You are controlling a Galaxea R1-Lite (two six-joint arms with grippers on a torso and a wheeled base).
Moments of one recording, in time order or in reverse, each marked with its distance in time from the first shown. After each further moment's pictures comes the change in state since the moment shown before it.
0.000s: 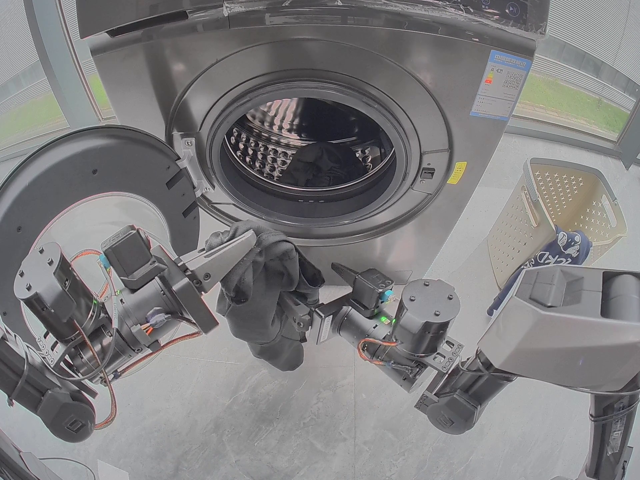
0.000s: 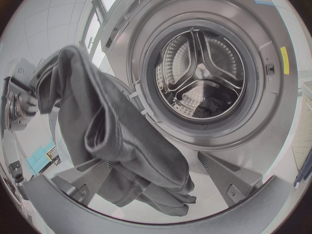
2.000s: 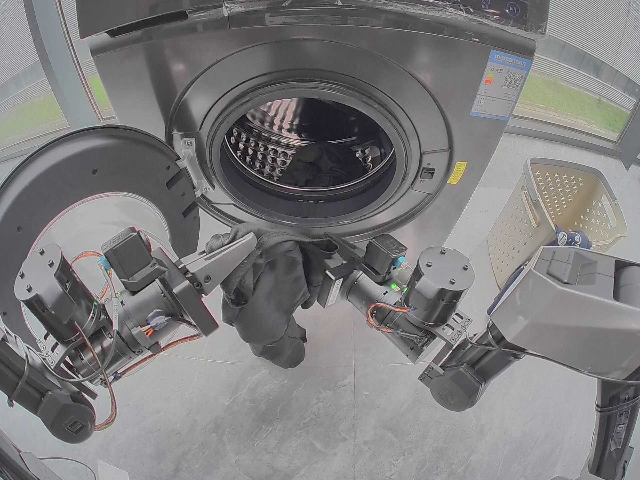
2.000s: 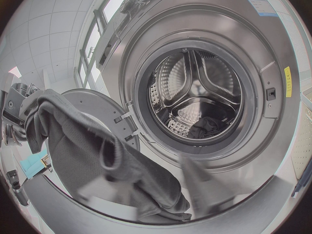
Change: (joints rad) left arm -0.001 0.000 0.006 0.000 -0.001 0.002; right arm -0.056 -0.024 -0.088 0.004 0.023 -0.011
